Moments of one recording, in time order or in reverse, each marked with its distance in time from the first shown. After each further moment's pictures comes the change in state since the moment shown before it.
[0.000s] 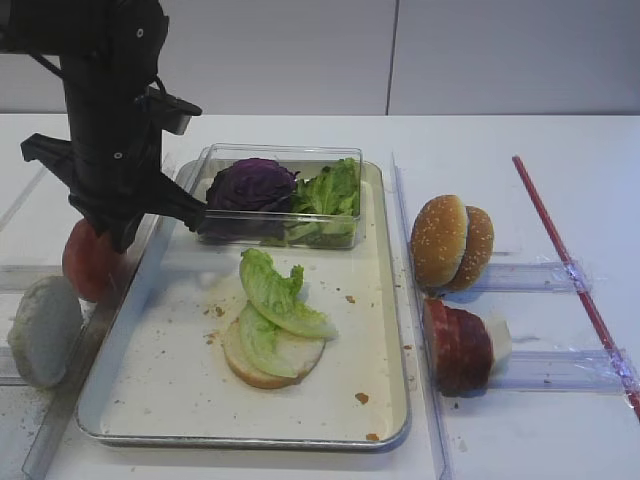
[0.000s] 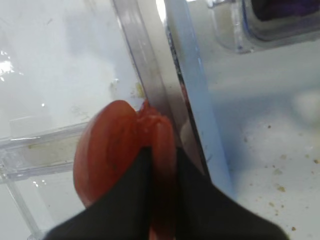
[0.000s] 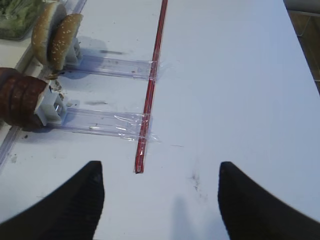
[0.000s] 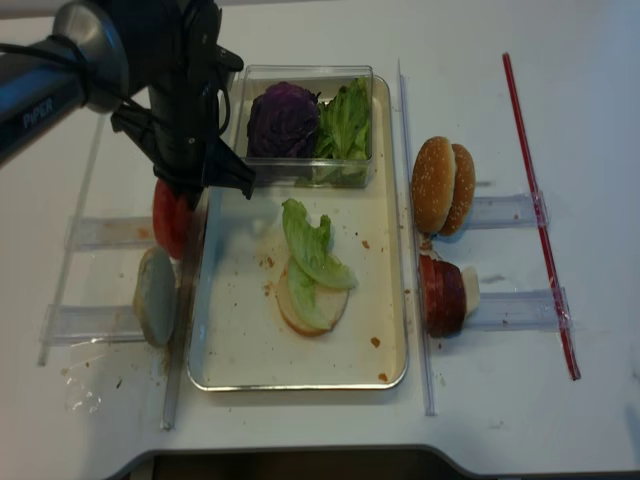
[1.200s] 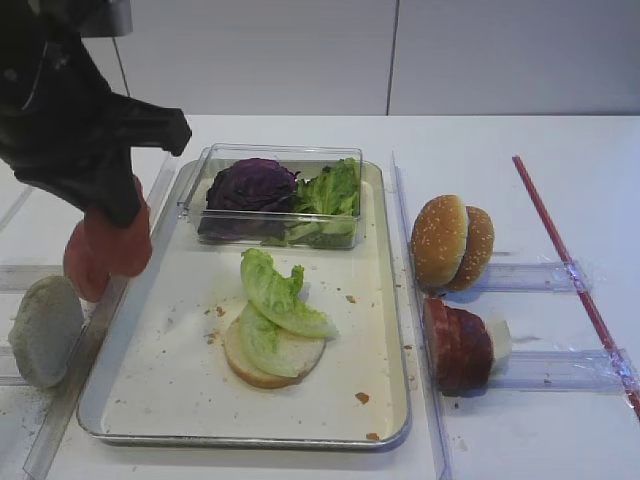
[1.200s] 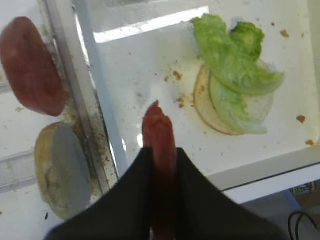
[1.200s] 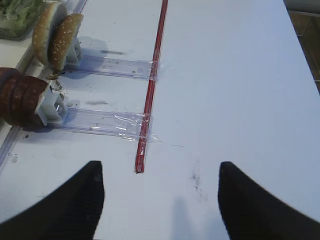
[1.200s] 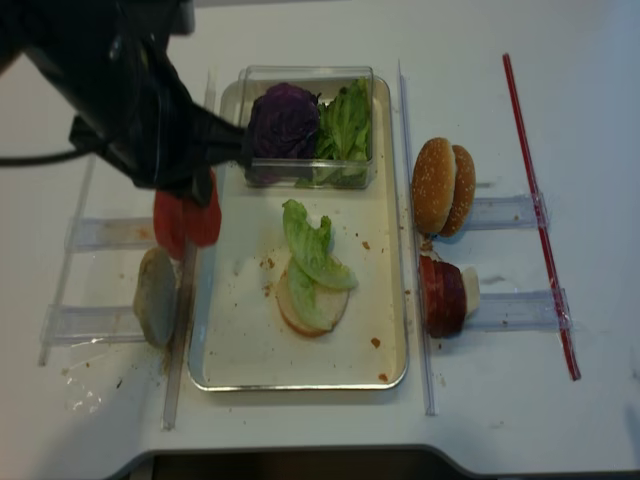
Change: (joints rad) left arm 0.000 -0.417 0.141 -0.350 0.013 0.013; right arm 0.000 0.000 0.000 0.000 0.000 0.000
